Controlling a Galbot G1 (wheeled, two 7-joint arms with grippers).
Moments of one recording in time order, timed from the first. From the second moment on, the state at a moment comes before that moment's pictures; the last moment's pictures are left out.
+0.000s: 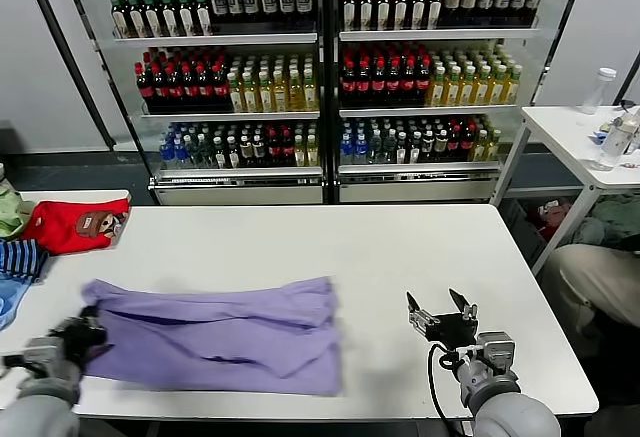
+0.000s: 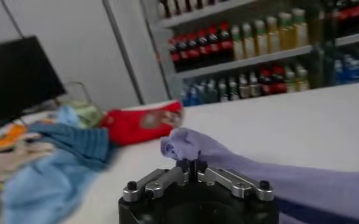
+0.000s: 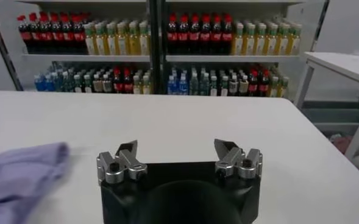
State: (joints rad) left arm 1.52 -1.07 -0.89 -2.08 -0.40 0.58 -0.20; right arm -1.41 1.11 0.40 2.25 0.50 -0.56 0.31
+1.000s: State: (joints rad) left arm 1.39 -1.31 -0.36 -2.19 -0.34 0.58 -0.16; right arm -1.43 1.13 0.41 2.25 0.47 -0.56 0.31
